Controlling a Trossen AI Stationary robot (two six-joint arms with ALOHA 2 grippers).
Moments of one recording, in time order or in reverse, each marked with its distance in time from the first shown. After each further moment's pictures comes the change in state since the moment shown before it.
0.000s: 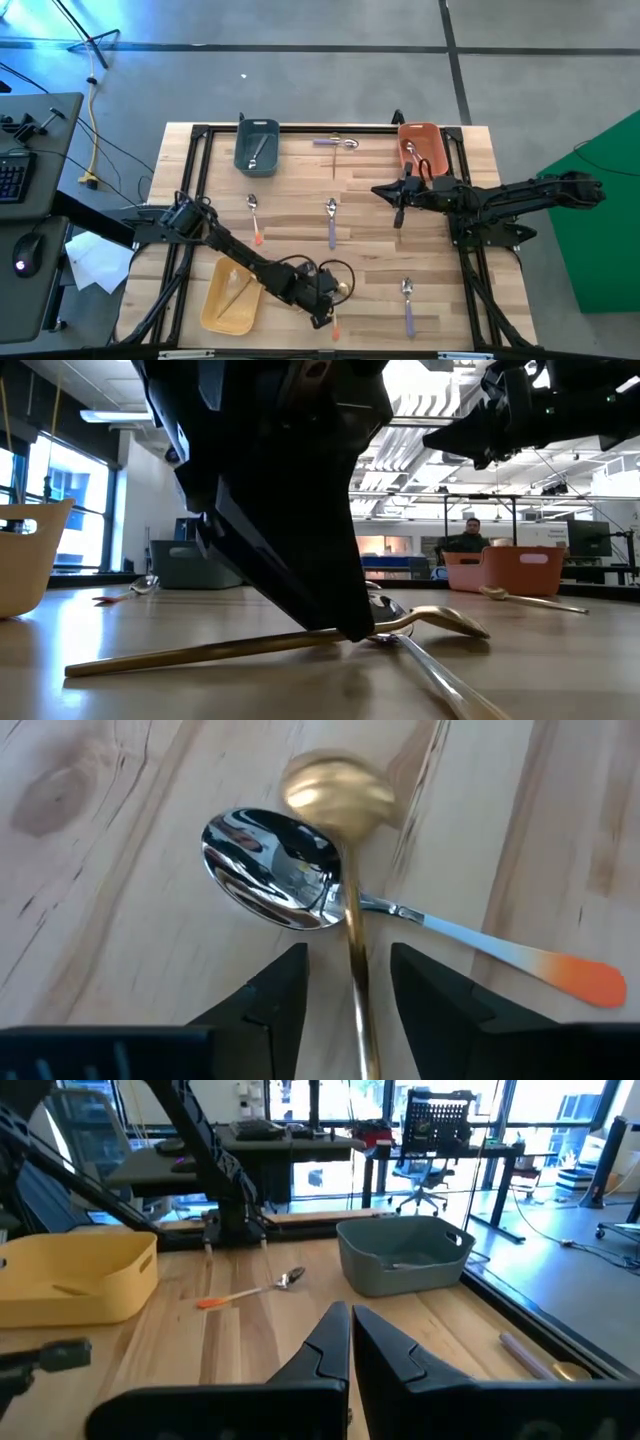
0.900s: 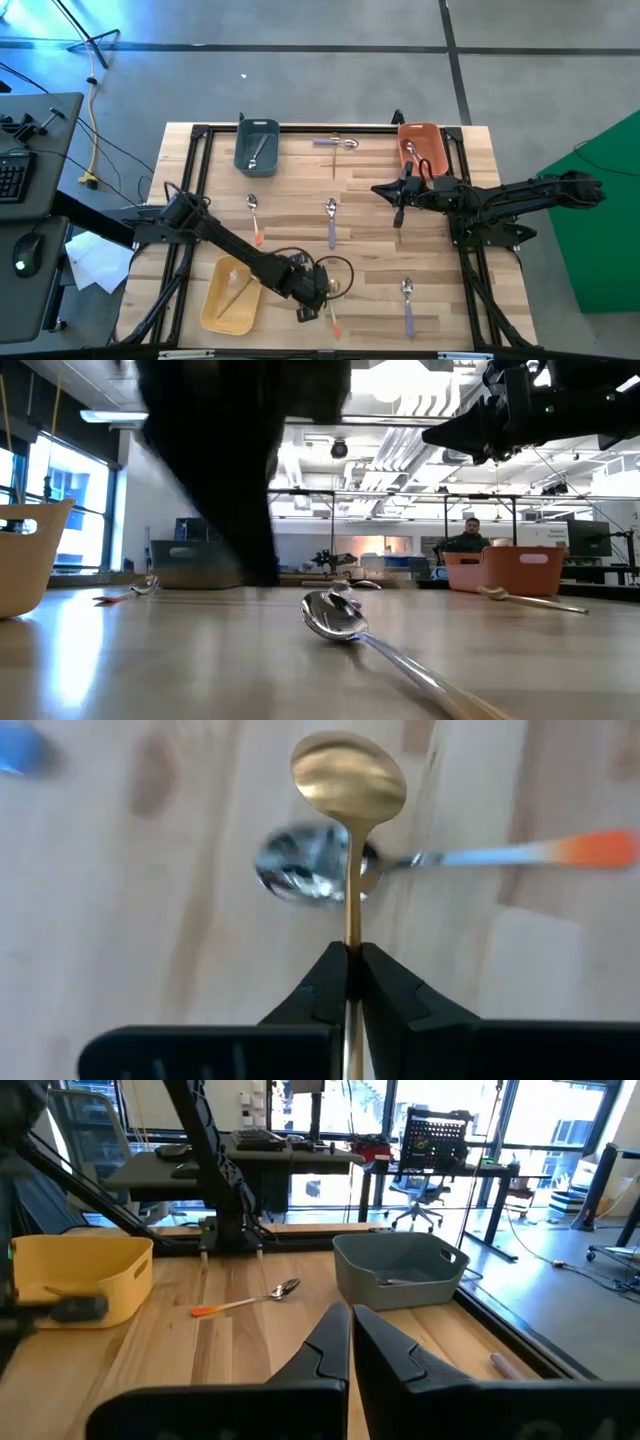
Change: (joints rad) left arm 0.021 -0.126 -0.008 -0.224 0.064 0.183; right arm -0.001 0.003 0.000 0.034 0.000 -0.053
